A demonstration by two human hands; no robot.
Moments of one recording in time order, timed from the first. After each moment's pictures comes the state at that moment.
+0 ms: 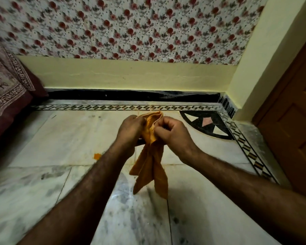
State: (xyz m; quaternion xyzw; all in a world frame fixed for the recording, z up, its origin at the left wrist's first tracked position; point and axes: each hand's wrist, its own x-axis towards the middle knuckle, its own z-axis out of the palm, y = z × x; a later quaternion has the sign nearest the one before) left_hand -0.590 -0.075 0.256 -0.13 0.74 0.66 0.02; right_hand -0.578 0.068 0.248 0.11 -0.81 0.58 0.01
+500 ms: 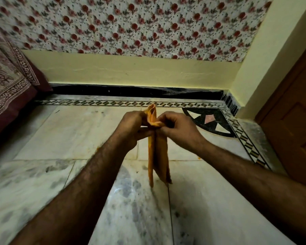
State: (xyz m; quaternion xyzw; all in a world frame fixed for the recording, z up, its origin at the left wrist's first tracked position) left_hand -0.582 -0.081 0.269 -0.13 0.68 0.72 0.06; right_hand -0.588 0.076 0.252 0.18 -0.87 0.45 0.02
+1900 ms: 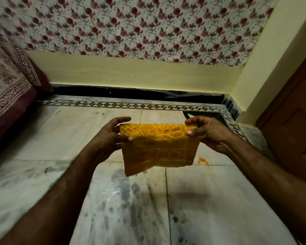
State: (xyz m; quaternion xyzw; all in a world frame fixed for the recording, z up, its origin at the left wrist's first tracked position) left_hand -0.591 -0.163 0.211 -0.04 0.66 0.74 0.11; right_hand -0.611 0.154 0.259 -0.06 -0.71 0.69 -0.16
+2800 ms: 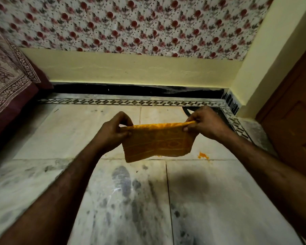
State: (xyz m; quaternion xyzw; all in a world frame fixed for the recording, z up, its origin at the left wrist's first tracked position) left_hand -0.592 -0.160 0.214 0.07 0.89 0.44 -0.03; right_hand -0.632 0.156 0.248 0.10 -0.95 0.29 0.01
